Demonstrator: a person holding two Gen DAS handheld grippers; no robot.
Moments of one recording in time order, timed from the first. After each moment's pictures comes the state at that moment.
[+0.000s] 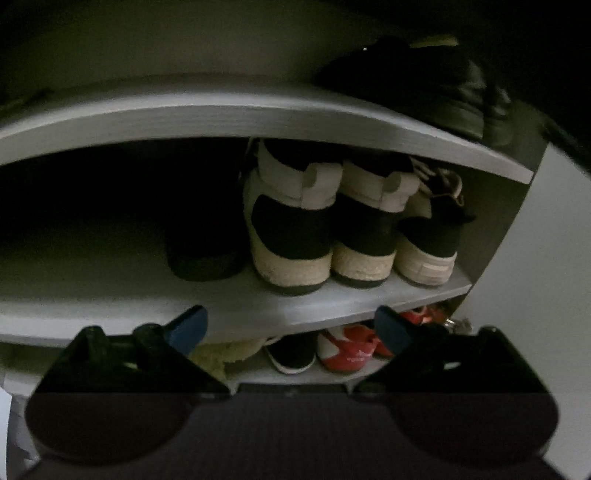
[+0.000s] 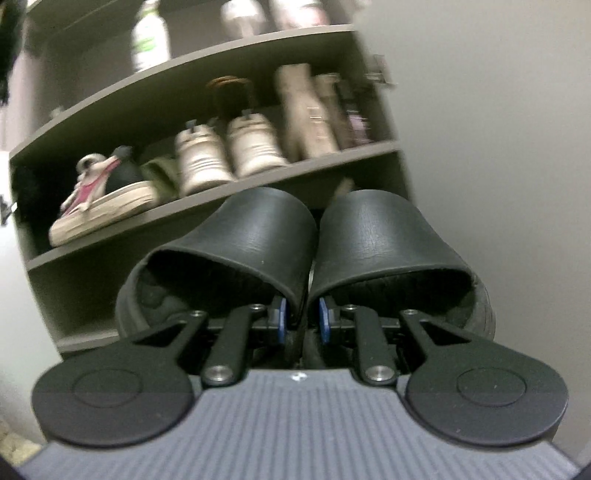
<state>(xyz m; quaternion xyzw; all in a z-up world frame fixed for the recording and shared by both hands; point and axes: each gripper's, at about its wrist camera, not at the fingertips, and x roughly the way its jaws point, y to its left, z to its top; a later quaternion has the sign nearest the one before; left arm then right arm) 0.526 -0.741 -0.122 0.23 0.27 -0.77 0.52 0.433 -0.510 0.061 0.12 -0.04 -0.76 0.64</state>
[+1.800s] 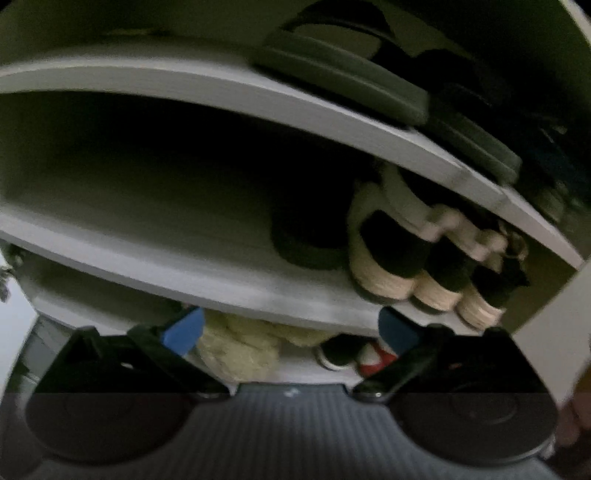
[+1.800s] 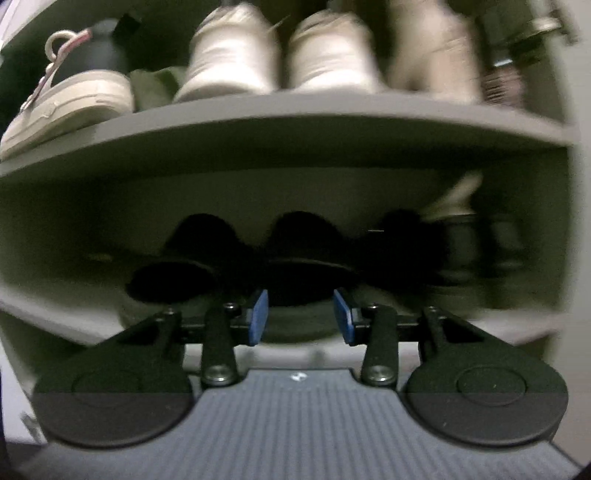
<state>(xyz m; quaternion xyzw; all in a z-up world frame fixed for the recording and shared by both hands) 0.586 -0.739 -0.117 0.19 0.36 -0.72 0.56 0.428 -0.664 0.010 0.04 0.06 -0.74 0.67</state>
